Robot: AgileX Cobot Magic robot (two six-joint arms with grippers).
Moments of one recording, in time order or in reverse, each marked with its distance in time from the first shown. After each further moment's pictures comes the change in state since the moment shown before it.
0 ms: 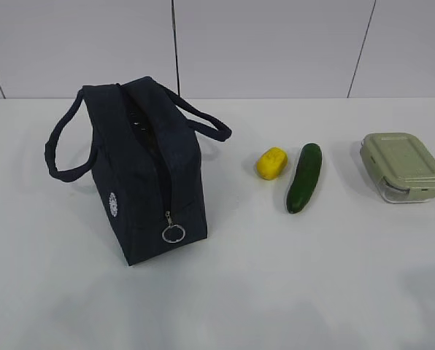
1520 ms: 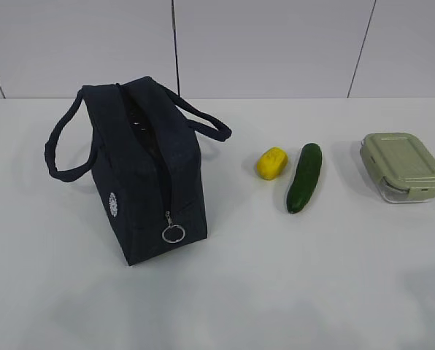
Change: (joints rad) left arm 0.000 0.000 0.000 0.000 0.000 0.000; right arm 0.000 0.000 0.000 0.000 0.000 0.000
